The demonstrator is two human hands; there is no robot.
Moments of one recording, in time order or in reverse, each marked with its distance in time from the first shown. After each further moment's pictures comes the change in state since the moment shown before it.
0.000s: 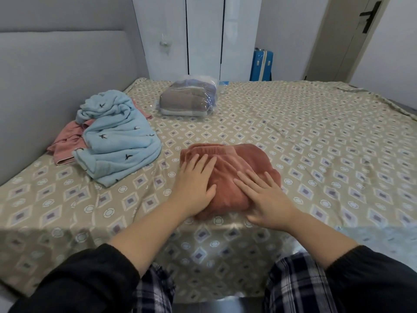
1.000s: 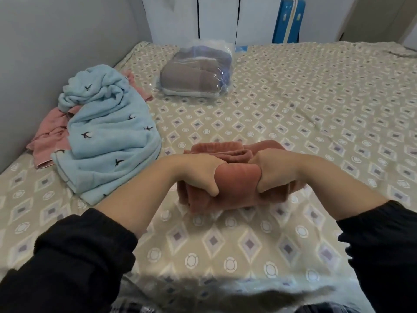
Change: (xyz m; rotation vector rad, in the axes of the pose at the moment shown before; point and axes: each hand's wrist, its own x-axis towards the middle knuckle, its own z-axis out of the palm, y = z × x) left_hand 0.138 -0.062 -0.013 -0.394 -0.834 0.031; right_hand 0.163 0.070 -0.056 0.446 -0.546 0.018
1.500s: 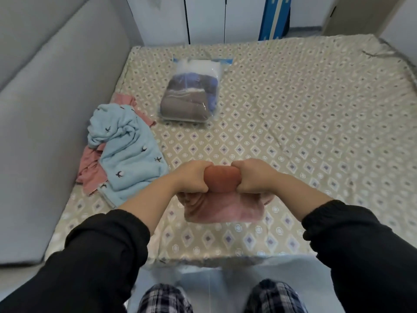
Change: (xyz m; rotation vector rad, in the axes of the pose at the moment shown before) left_hand -0.095 0.115 -0.161 -0.136 0.101 -0.123; right_hand -0.088 -0.071 -0.167 0.045 0.130 0.099
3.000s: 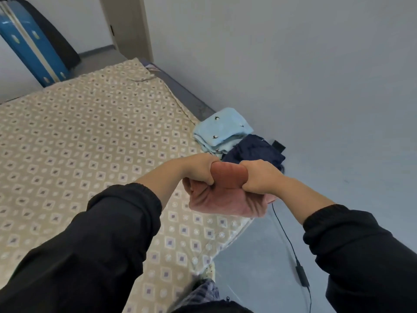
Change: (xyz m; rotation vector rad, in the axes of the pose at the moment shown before) left_hand 0.378 0.752 0.161 0.254 -0.573 0.637; right_hand -0.469 0.592 -0.210 0.208 0.231 0.843
